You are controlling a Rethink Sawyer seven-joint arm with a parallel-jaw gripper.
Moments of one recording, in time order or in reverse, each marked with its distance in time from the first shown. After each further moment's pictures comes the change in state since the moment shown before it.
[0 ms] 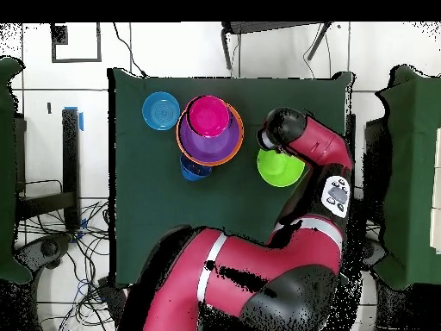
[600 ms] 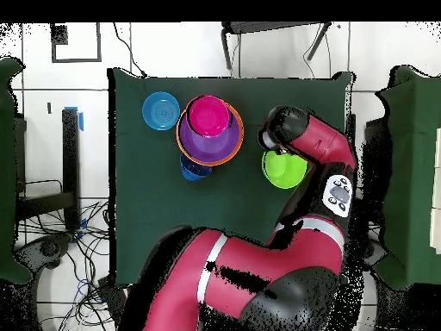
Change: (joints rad) arm -0.001 -0.009 -0.004 -0.010 -0.027 0.051 0.000
